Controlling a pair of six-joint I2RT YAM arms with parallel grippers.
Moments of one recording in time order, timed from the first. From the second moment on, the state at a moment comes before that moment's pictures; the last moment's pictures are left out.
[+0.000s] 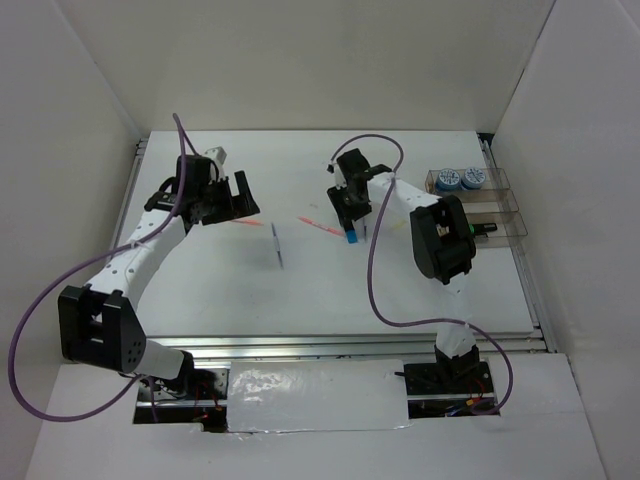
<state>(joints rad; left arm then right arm) -0.17 1.42 1.19 -0.53 0.17 -0.40 0.43 2.16 1.69 -0.62 -0.04 -0.01</state>
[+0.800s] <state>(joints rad) -0.17 1.46 1.19 -0.53 0.22 -0.40 0.42 2.17 1.72 -0.70 -0.08 0.03</state>
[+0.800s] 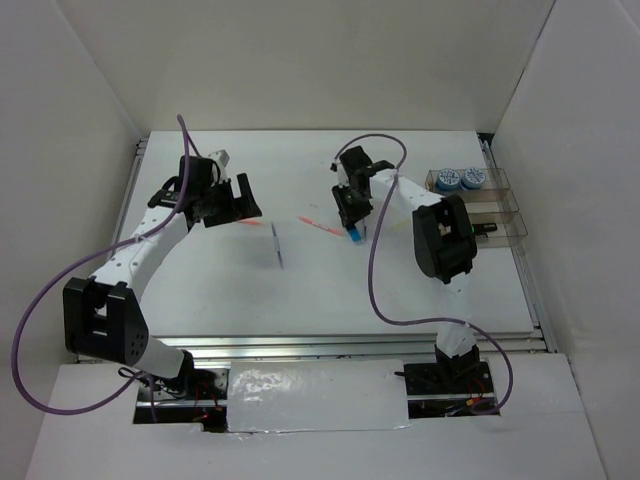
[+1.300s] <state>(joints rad) -0.16 1.42 1.20 -0.51 0.22 -0.41 -0.16 1.40 1.47 -0.73 -0.14 0.36</state>
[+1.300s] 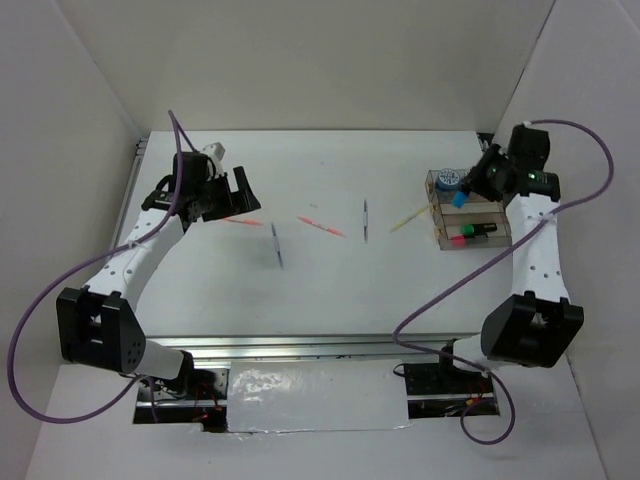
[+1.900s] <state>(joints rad) -0.16 1.42 1.19 -0.48 0.22 -0.43 -0.51 1.67 1.44 -0.80 -0.12 0.64</state>
